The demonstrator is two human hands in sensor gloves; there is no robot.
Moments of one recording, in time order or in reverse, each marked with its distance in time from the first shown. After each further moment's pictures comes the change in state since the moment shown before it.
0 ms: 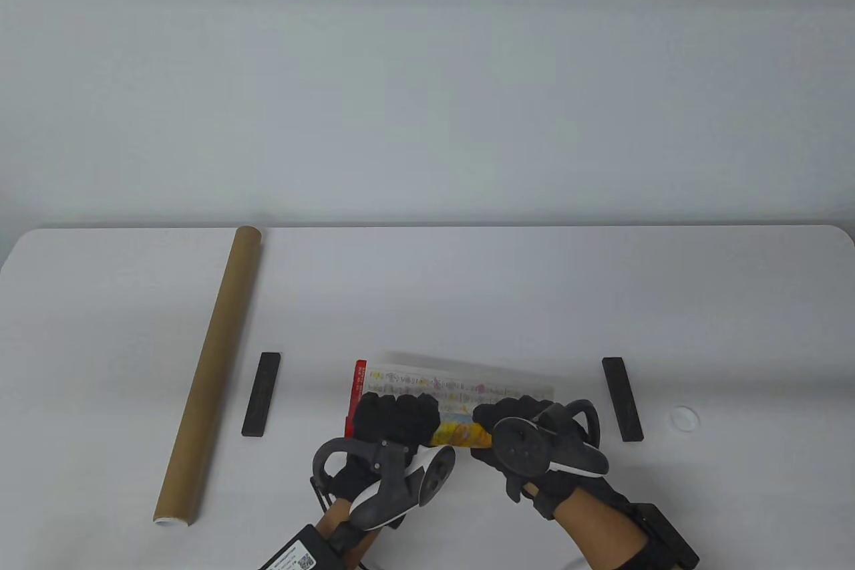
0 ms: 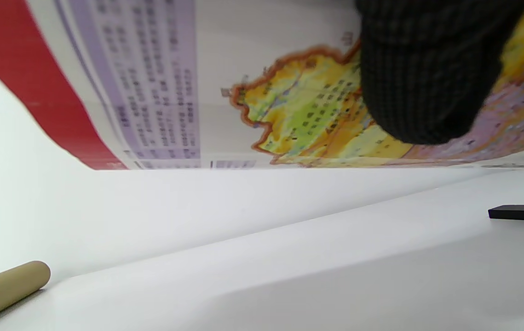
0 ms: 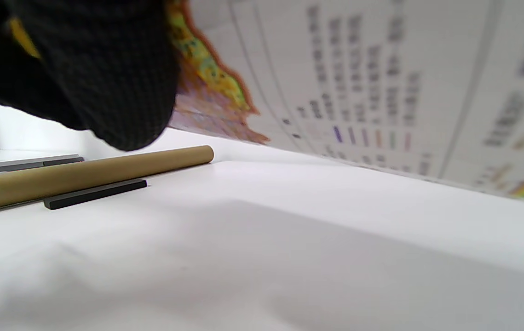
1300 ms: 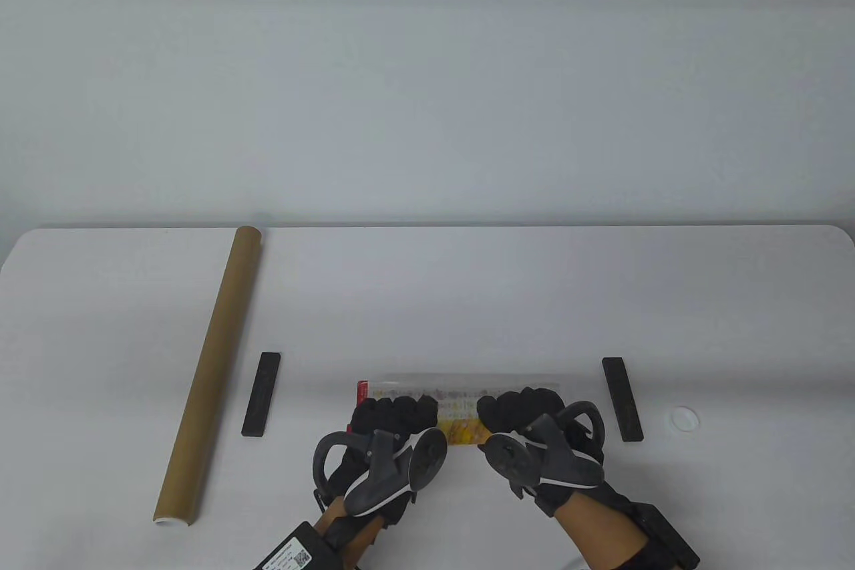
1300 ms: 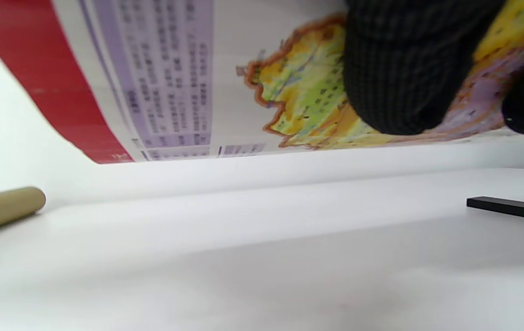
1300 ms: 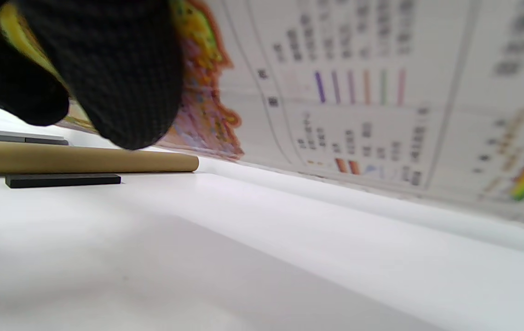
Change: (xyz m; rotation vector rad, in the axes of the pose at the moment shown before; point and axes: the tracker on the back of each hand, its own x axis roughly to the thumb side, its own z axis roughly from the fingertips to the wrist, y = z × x) left_hand -0.008 -0.011 -0.005 -0.127 0.029 0.122; right_hand 0.006 -0.005 0.003 -0.075 -0.008 0.178
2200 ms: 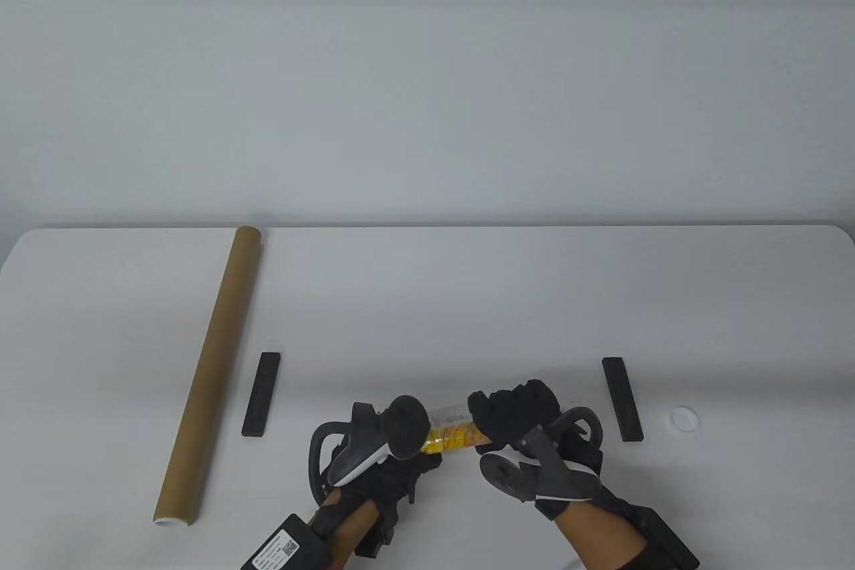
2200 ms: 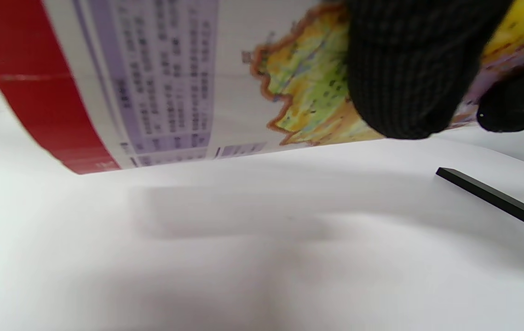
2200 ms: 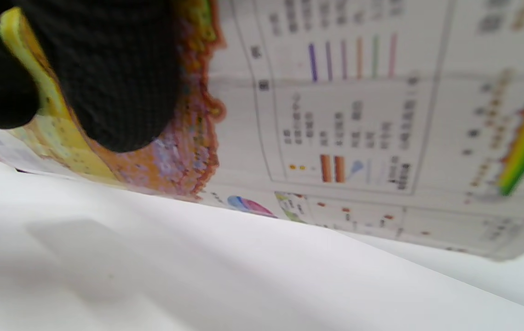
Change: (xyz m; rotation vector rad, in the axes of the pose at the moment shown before) left_hand -0.018 -0.015 -0.012 -0.348 0.037 0.268; right_hand 0.012 0.000 0.005 -0.066 -0.072 0.148
